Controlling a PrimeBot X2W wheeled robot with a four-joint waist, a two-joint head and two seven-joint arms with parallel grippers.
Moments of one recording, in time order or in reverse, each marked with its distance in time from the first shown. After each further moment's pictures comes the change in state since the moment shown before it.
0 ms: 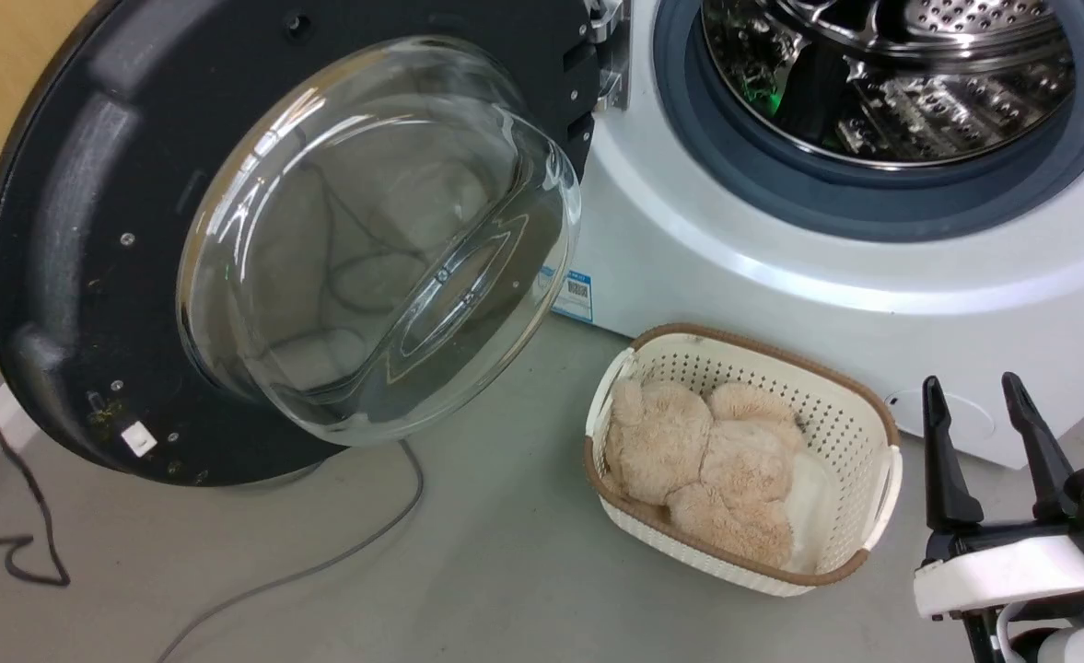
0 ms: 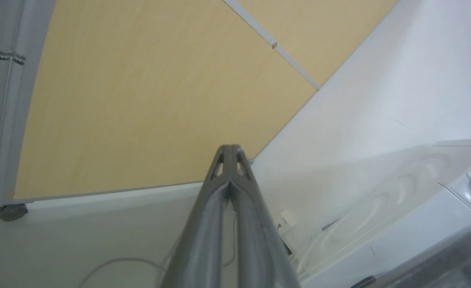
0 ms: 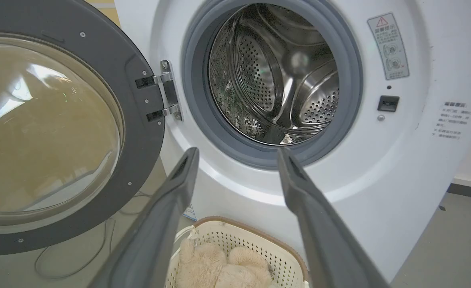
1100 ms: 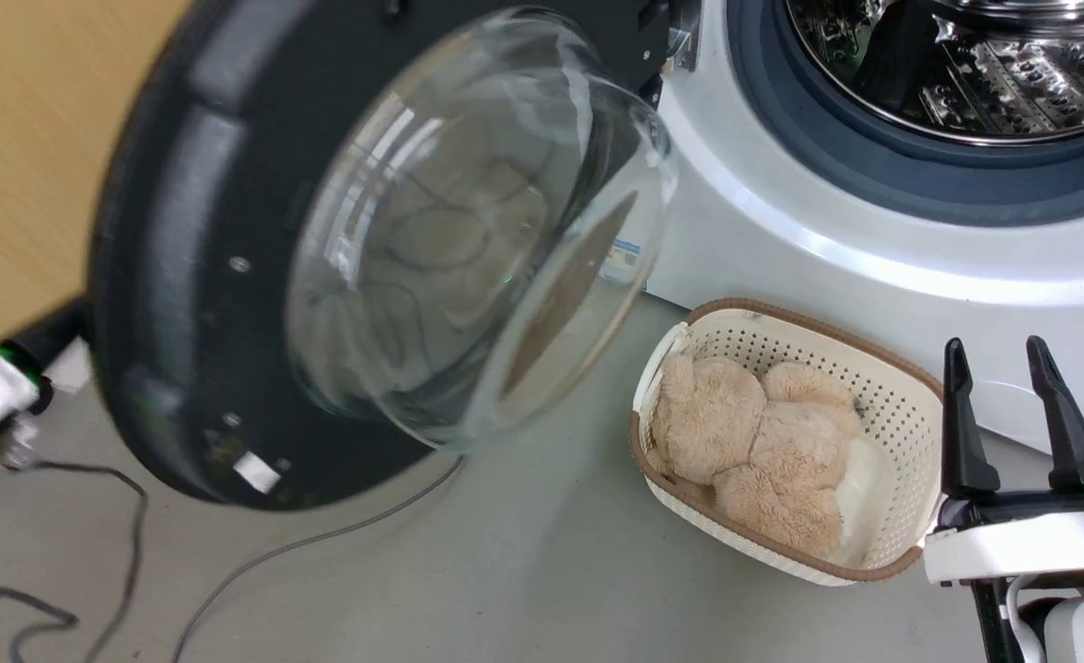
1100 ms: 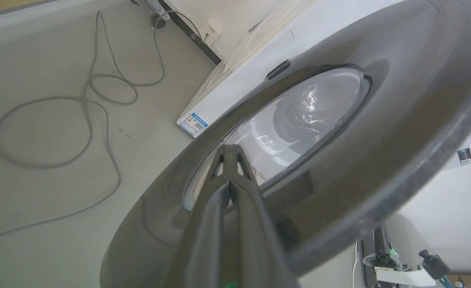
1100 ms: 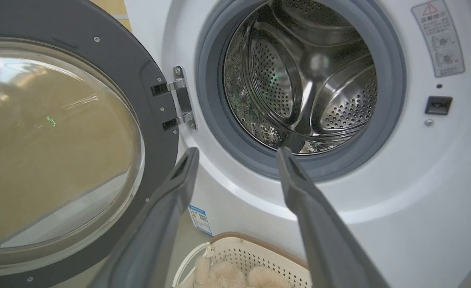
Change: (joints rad) left arm 0.149 0.142 -0.384 -0.217 -0.582 -0.043 0.663; right arm -0.059 0.001 -0.019 0.025 0.004 0.000 -0.061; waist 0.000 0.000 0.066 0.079
